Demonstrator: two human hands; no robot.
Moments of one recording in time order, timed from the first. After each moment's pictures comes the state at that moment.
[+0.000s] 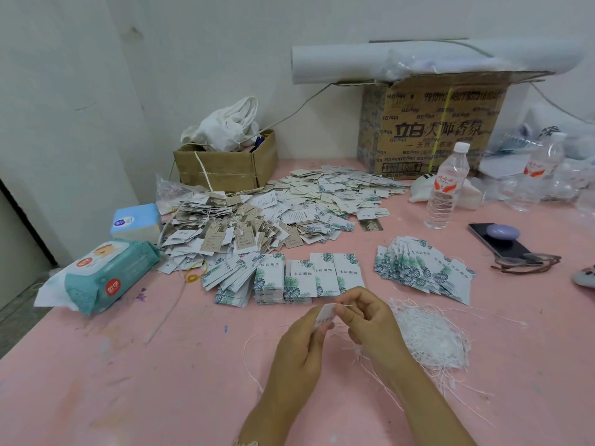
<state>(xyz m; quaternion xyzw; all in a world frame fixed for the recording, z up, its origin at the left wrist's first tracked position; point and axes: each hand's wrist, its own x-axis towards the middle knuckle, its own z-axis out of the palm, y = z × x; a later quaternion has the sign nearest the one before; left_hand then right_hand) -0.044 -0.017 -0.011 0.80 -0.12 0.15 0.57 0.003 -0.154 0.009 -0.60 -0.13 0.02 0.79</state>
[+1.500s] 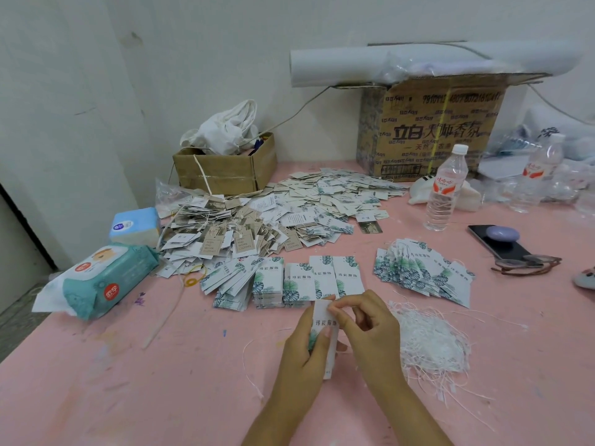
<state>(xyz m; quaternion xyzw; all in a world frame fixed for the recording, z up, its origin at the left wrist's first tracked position) -0.037 -0.026 -0.020 0.72 -0.10 0.10 0.68 -0.006 -0.144 0.002 -0.72 -0.13 -0.22 0.64</state>
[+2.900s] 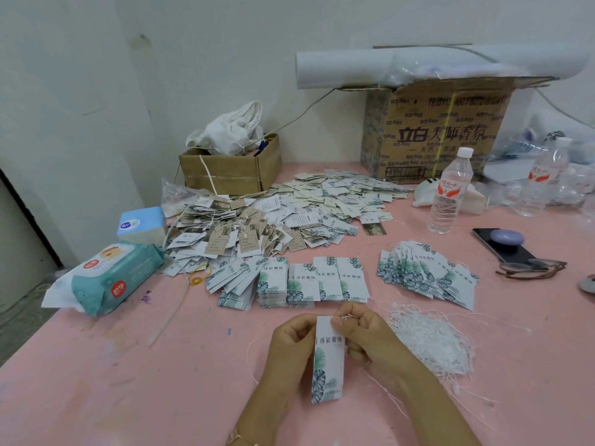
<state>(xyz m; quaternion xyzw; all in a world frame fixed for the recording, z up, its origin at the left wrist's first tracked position) -0.036 -0.013 0.001 0.59 0.06 0.01 0.81 -0.001 -0.156 0.010 -0.58 -0.07 0.18 0.79</state>
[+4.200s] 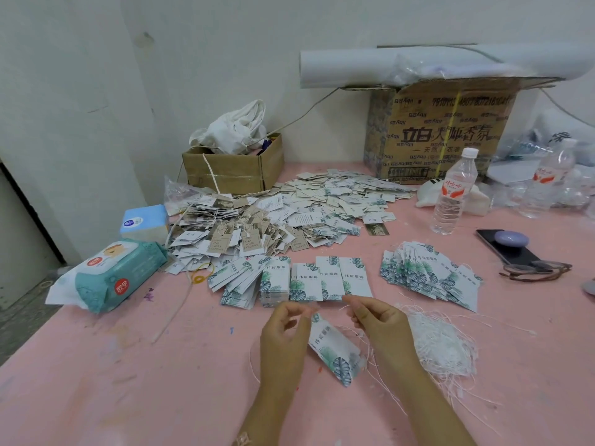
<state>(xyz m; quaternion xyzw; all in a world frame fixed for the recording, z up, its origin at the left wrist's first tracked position) -0.031 -0.005 -0.007 0.71 0.06 0.20 0.67 0.003 -0.154 0.012 -0.62 0.02 -0.02 0.79</state>
